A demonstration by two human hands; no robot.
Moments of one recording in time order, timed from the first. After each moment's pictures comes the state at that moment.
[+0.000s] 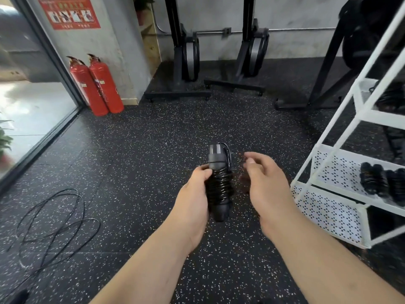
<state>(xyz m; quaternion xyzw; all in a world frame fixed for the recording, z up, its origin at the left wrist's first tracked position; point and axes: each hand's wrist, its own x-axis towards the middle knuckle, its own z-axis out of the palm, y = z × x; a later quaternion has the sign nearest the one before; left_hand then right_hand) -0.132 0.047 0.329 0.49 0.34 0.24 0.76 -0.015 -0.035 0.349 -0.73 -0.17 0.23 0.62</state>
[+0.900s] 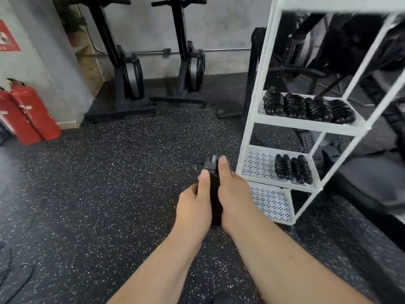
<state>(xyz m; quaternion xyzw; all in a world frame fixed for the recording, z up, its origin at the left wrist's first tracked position) -0.038 -0.080 0.346 0.63 0.38 0.20 0.65 0.035 -0.123 0.360 -0.65 0.02 0.29 0.70</state>
